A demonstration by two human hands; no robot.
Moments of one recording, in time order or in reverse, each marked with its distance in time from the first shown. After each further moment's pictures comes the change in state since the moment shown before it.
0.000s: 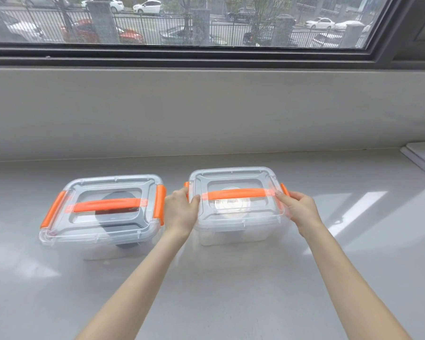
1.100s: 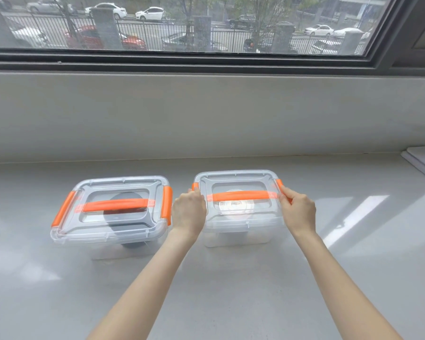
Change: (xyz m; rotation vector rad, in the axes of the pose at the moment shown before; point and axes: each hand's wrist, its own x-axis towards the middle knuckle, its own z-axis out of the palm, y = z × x) left_hand 0.005 -0.006 0.009 0.488 -0.046 0.206; right_hand -0.022 -0.004 0.017 -0.631 0.181 -0.446
